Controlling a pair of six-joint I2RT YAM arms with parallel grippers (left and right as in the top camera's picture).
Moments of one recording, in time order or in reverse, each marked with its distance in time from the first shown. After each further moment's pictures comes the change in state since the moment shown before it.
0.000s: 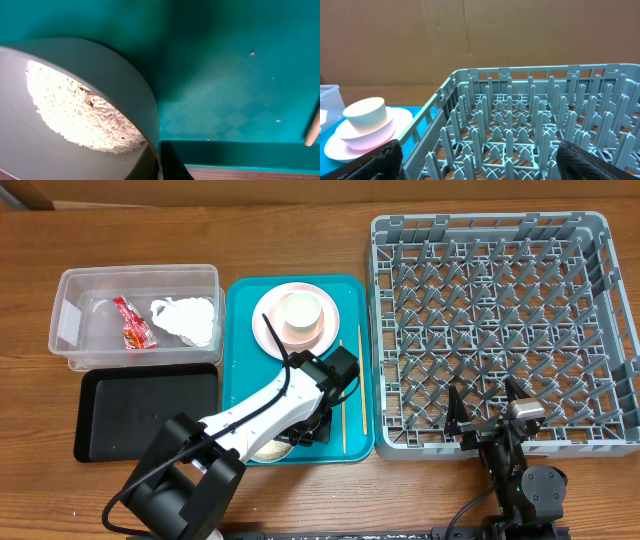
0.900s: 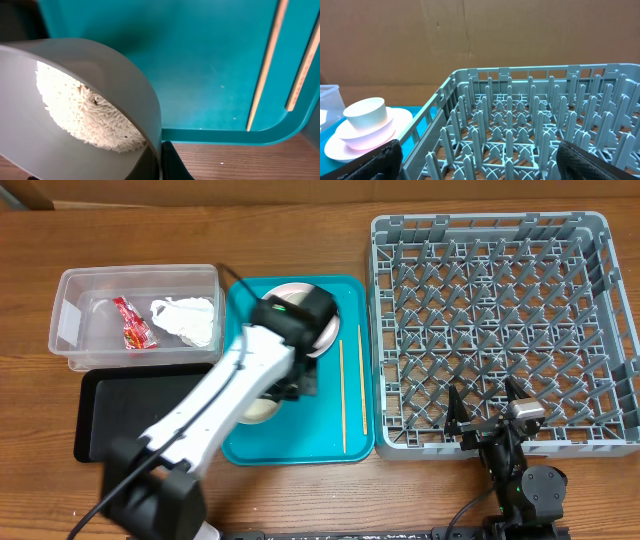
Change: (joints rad) left arm 0.183 -0.064 0.349 -0.271 -0.011 0.064; right arm 0.000 0.000 0.000 0.000 0.000 0.000
